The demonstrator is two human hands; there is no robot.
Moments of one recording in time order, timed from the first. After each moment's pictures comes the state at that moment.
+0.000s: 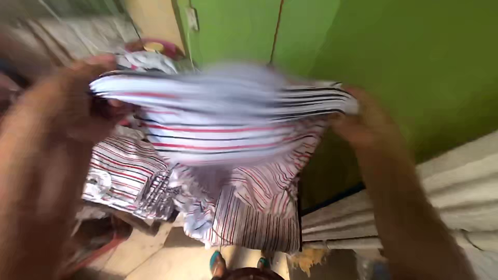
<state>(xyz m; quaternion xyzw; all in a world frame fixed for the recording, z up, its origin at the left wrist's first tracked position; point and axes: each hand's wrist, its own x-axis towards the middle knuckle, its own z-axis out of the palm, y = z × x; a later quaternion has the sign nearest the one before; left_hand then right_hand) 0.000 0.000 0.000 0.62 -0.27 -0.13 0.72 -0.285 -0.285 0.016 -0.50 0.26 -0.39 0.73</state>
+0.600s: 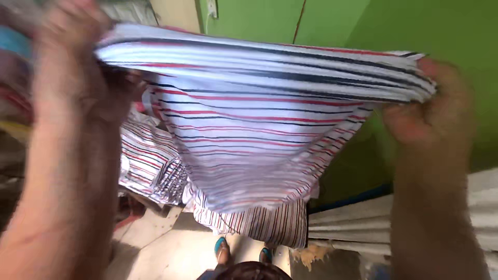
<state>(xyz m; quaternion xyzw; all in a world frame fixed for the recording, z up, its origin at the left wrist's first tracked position) 0.025 0.001 -0.003 0.52 -0.35 -0.06 0.78 -0.290 -0.312 0.018 -0.56 0.15 -0.44 0.69</state>
